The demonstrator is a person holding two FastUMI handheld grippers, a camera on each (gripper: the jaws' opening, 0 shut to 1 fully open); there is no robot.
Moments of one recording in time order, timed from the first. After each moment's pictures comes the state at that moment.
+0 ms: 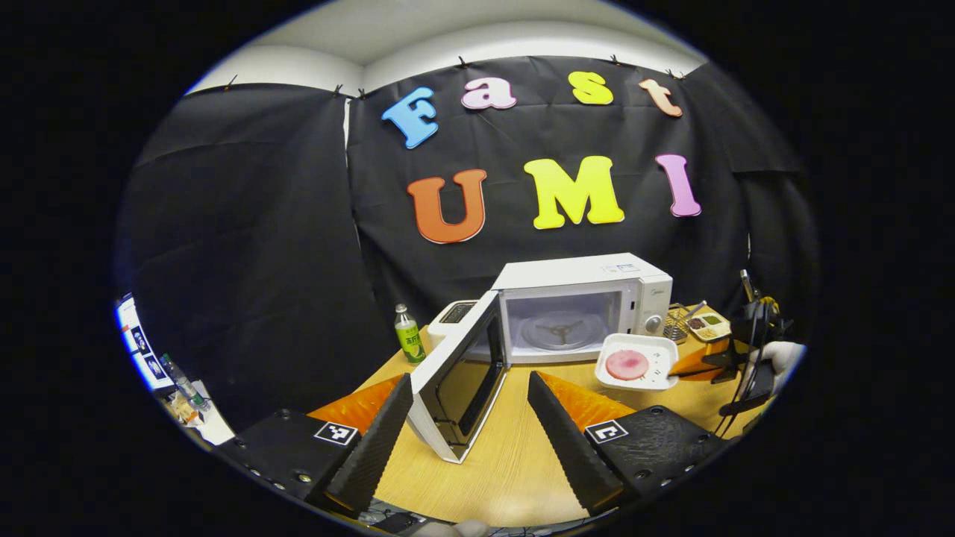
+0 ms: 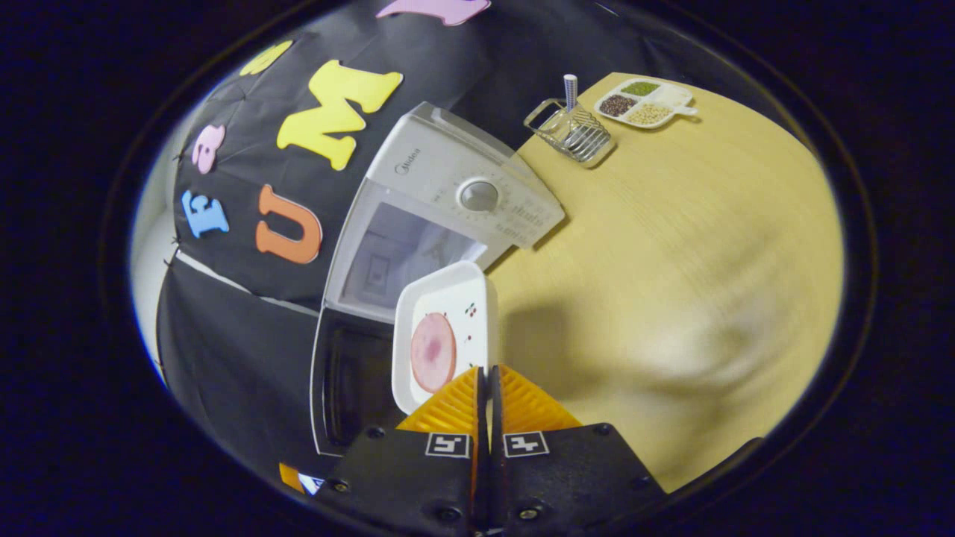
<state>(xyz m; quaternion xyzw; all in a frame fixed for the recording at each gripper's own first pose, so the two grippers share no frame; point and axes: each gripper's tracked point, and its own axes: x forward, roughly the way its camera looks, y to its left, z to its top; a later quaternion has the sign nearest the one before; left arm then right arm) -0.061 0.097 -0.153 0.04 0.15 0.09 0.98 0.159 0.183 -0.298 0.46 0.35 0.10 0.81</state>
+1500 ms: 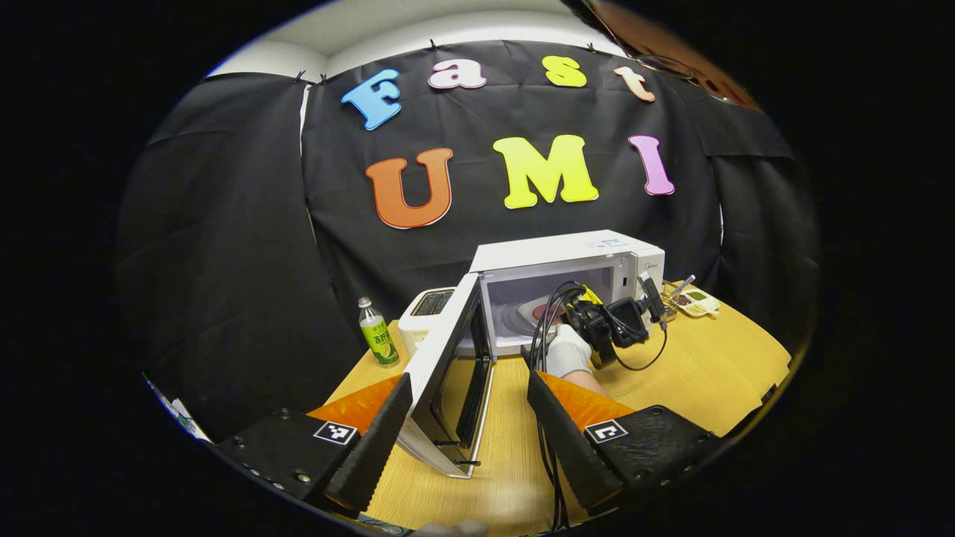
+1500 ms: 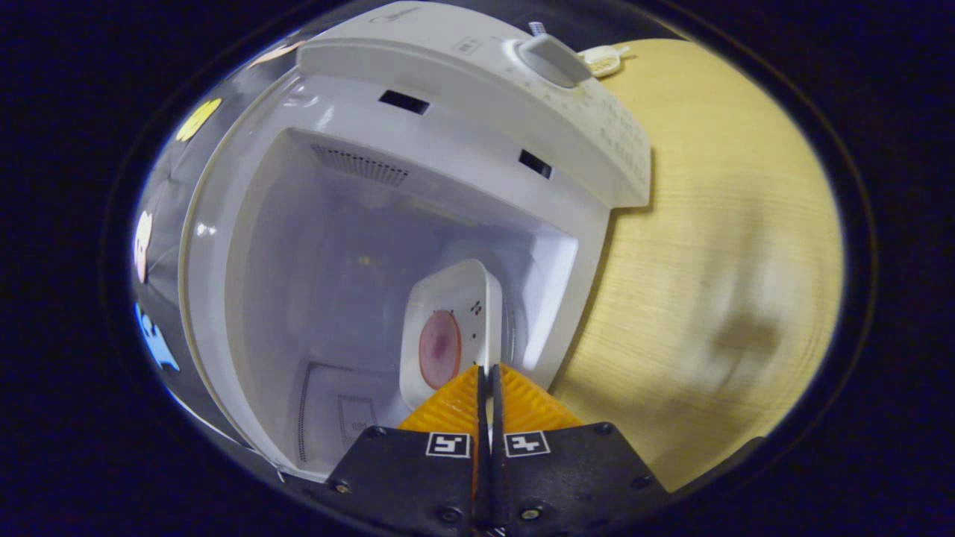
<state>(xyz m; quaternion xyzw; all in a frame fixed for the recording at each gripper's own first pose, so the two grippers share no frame) -0.014 0.124 -0.206 0.05 0.18 0.02 0.98 0.406 0.314 -0.345 0.56 0.18 -0.14 0.80</state>
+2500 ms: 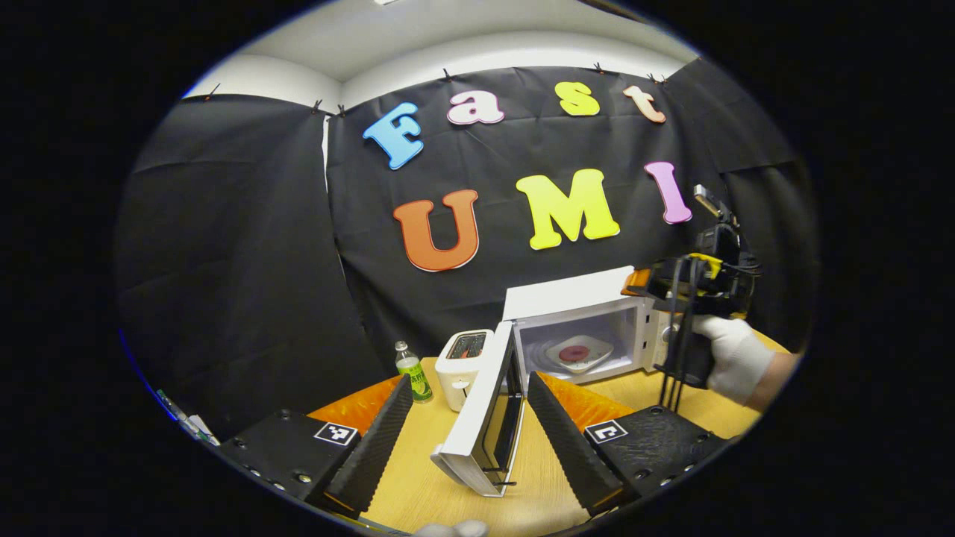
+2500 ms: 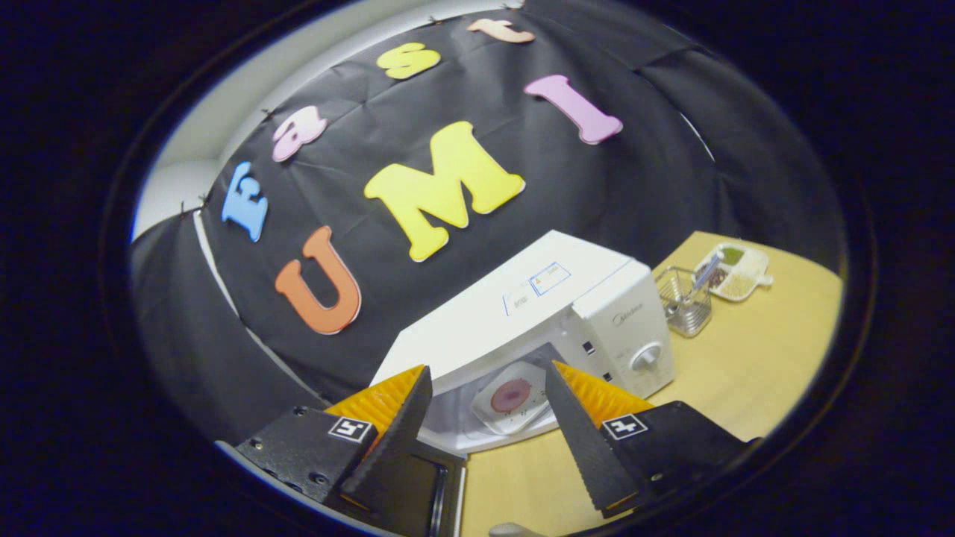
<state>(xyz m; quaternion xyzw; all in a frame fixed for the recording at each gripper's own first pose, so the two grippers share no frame) -0.012 0.163 -0.129 0.07 0.10 0.06 0.99 0.263 0.231 -0.141 0.26 0.09 0.04 0.96</state>
